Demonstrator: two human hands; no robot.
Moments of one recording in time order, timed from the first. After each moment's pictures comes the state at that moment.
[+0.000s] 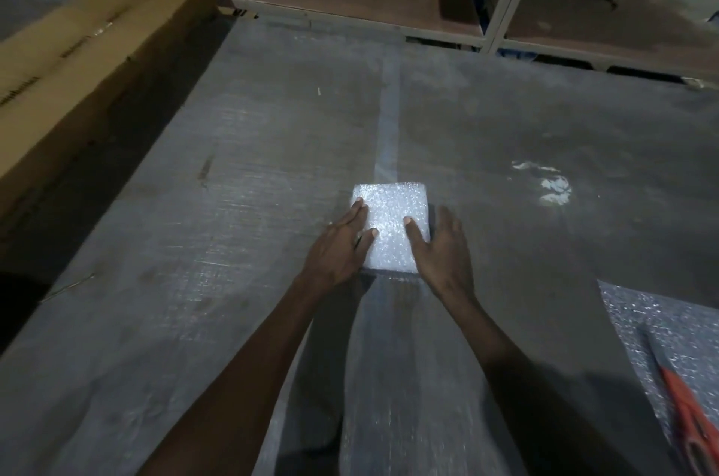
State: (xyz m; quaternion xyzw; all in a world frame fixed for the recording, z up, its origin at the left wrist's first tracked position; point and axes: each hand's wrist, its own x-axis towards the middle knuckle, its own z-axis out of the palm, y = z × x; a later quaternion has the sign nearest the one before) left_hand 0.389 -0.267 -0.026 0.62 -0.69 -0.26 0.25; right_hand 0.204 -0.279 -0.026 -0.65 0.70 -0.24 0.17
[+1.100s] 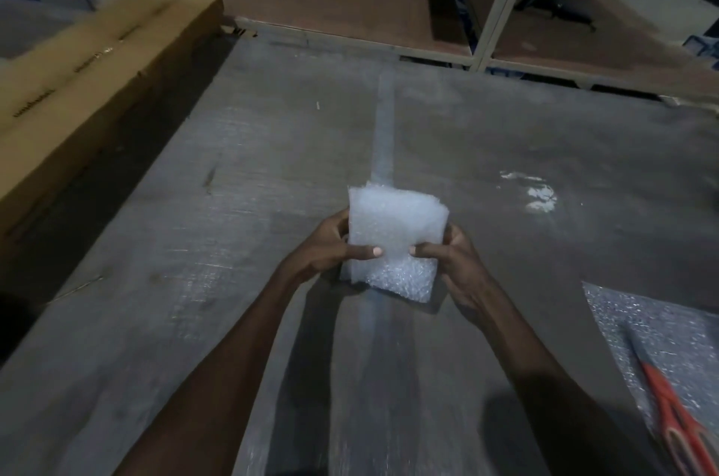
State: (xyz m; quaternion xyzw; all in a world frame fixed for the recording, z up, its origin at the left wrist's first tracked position) left_hand 0.414 -0.258 0.004 0.46 -0.56 -0.57 0.38; right_hand 0.180 -0.264 0.015 -0.45 0.48 -0.42 0.62
